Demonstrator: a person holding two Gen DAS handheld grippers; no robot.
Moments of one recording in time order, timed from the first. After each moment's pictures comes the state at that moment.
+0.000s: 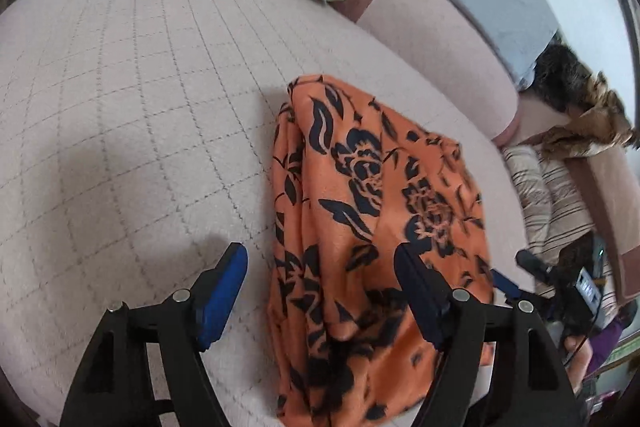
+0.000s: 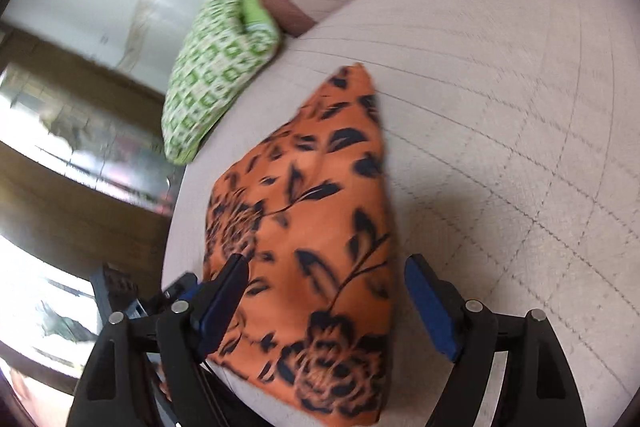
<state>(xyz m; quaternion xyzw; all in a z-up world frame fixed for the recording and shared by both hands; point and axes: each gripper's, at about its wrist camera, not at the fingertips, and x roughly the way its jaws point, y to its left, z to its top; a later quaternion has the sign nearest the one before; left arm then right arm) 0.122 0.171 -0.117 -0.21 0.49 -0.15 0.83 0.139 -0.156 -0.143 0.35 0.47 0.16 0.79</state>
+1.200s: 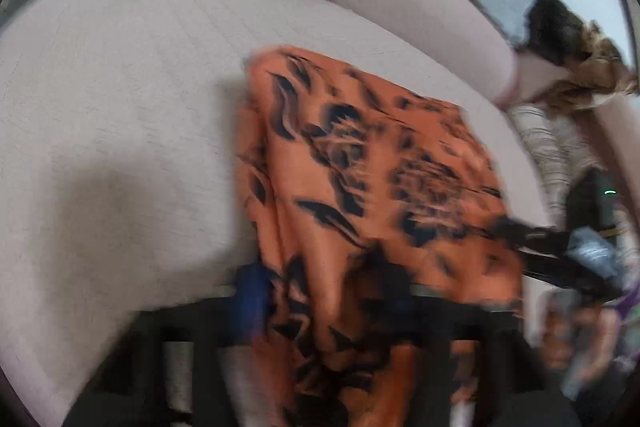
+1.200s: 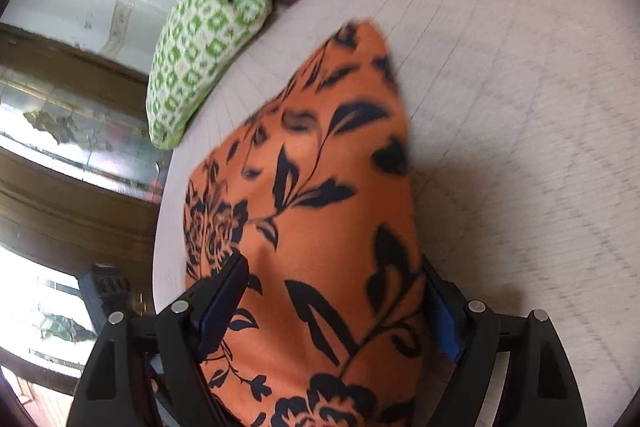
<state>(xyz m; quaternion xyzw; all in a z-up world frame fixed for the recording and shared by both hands) 0.140 0.147 -0.127 -0.15 0.51 -0.19 0.83 0.171 -0.109 -0.159 0.28 0.51 0.17 0.80</state>
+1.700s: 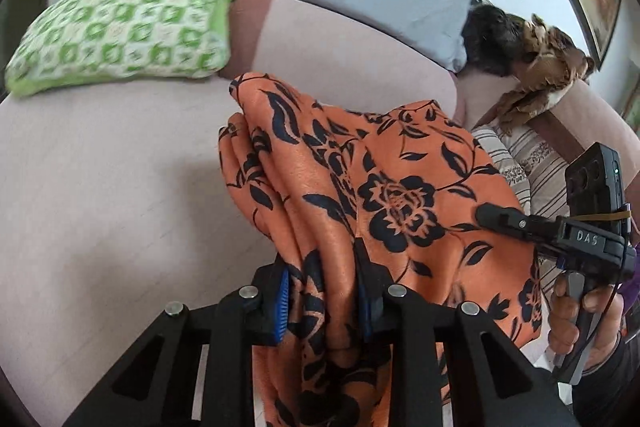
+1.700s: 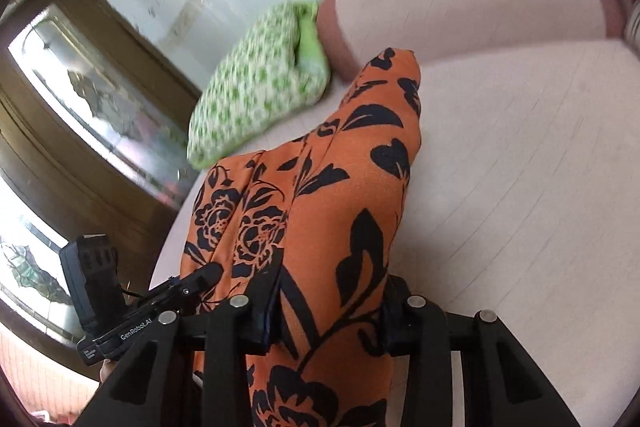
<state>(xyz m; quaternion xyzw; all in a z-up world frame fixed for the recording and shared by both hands) 0.158 0.061 -0.035 -0.10 0.39 -0.24 0.88 0.171 -0.193 -0.038 0.23 0.40 0.19 0.87</state>
